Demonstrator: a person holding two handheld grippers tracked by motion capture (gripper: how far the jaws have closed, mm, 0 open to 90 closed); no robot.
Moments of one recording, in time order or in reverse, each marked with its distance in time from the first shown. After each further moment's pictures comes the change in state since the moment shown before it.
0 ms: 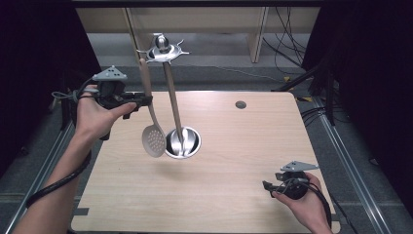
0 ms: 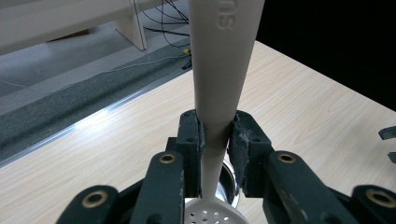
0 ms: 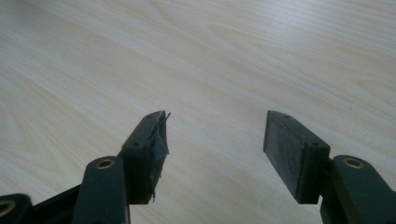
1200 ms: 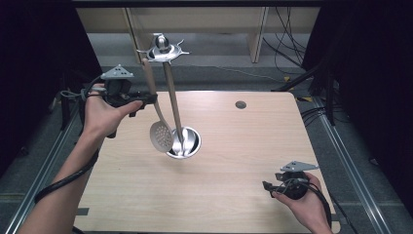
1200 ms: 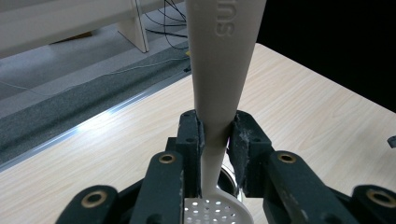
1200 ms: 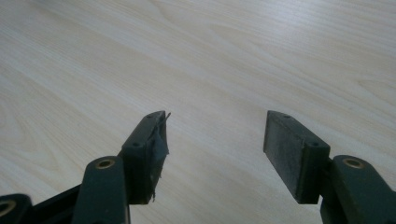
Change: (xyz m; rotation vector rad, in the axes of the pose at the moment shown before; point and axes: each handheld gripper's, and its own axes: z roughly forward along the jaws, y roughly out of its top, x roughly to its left) left arm -0.003 0.003 0.014 -0.004 0.016 -0.001; right arm 0.000 0.000 0.000 0.000 0.003 0.000
